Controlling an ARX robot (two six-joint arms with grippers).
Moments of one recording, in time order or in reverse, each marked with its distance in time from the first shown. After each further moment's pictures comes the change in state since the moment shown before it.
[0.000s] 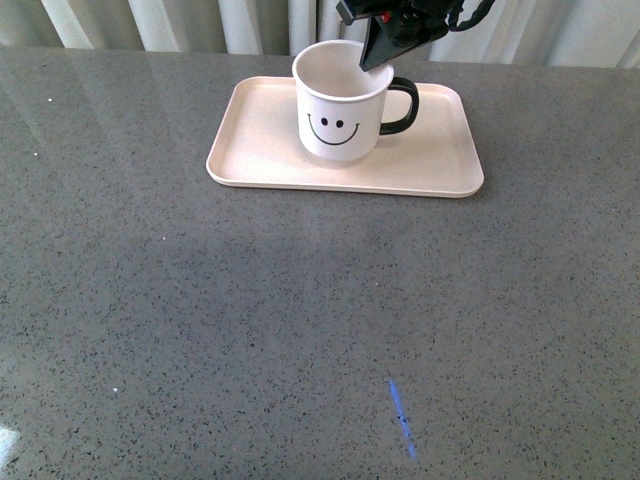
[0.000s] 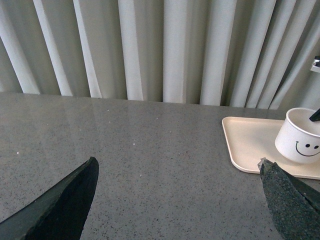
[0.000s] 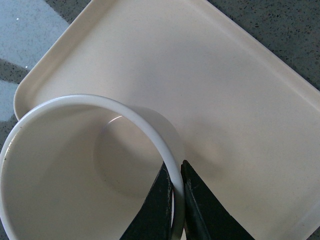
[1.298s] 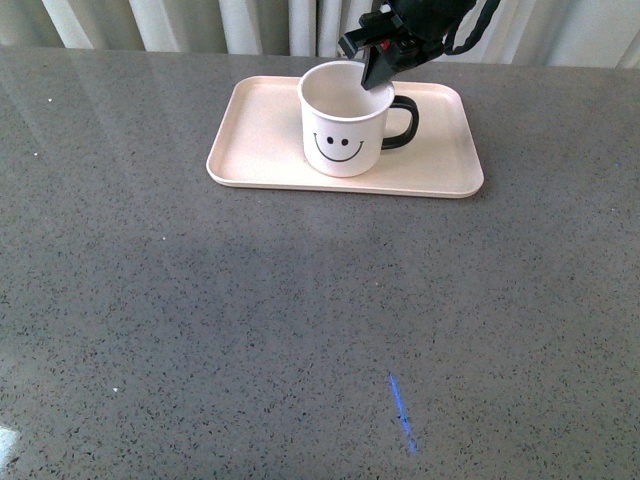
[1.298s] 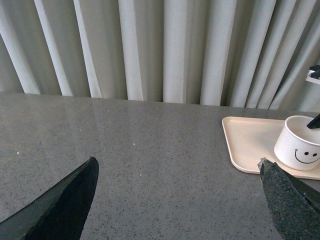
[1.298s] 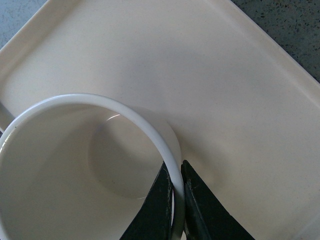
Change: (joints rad) left arm 0.000 0.000 0.000 0.000 0.000 0.000; right arm 0.001 0.023 -0.029 0.047 0.032 -0.048
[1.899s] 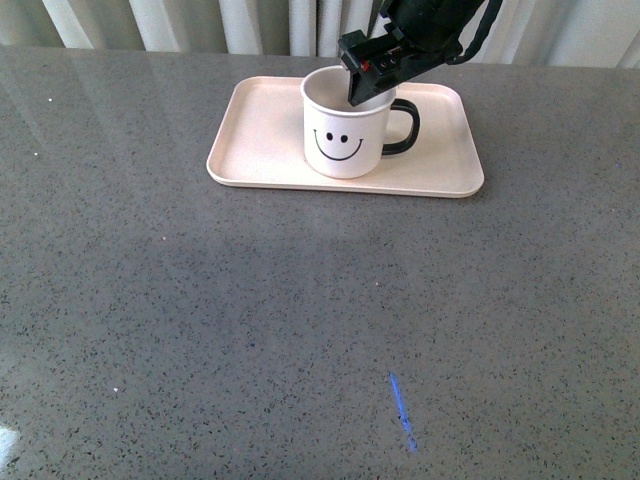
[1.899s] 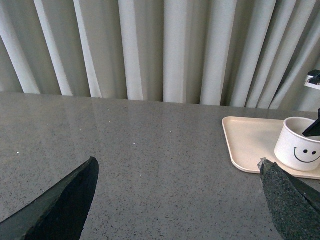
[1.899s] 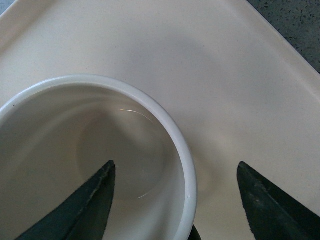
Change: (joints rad) left arm 0.000 0.000 0.000 0.000 0.000 0.000; right arm 0.000 0.000 -0.026 0.021 0.013 -0.023
